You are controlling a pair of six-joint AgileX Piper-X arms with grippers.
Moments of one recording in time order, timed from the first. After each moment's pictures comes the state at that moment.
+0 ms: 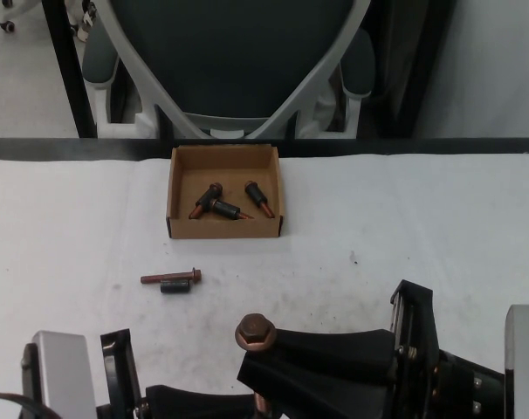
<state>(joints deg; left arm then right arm) -48.7 44.7 -2.5 -33.7 23.3 7.9 63.3 63.7 -14.4 -55.4 -5.5 2.6</state>
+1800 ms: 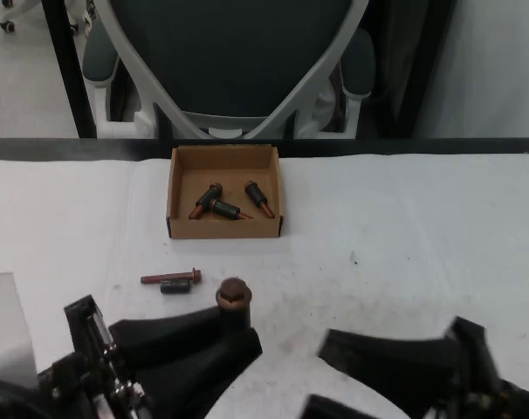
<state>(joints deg) -48.7 45.0 -3.7 -44.5 10.9 -10.2 63.1 53.7 -5.9 -54.4 -2.7 10.4</state>
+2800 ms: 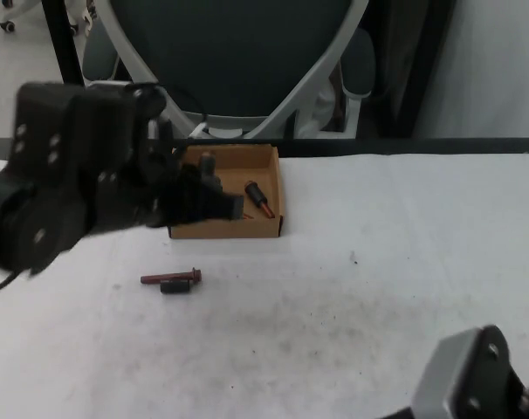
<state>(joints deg) -25.1 83.9 -47.2 0.0 7.5 -6.9 59.3 52.2 -17.9 0.0 -2.3 14.1</state>
